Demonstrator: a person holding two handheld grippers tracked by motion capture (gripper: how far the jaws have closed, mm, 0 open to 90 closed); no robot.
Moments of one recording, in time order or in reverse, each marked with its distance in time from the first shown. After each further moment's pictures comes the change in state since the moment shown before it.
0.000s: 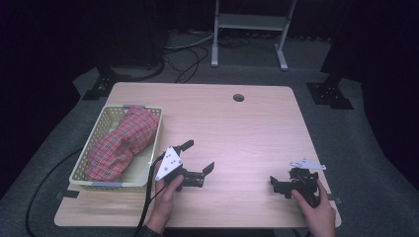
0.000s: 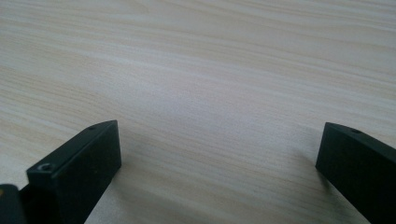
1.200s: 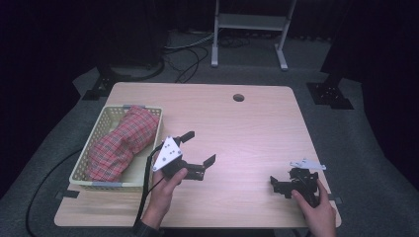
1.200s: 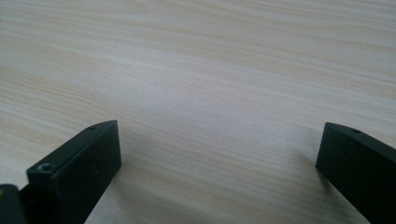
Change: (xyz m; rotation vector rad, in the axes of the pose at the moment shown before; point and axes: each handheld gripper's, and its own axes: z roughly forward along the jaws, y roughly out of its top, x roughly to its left) left arm 0.000 0.043 0.001 0.006 -0.019 0.001; right arm 0.000 0.000 0.000 0.000 0.000 0.000
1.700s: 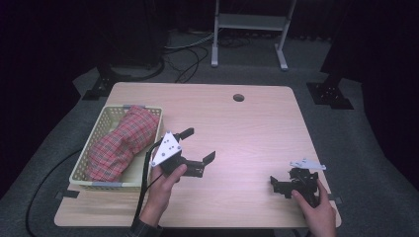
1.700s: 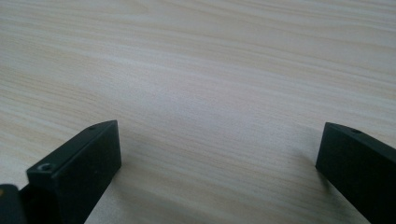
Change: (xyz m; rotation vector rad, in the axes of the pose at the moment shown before) left arm 0.003 0.014 0.000 0.021 0.000 -0.001; right arm 0.000 0.000 0.000 0.000 0.000 0.000
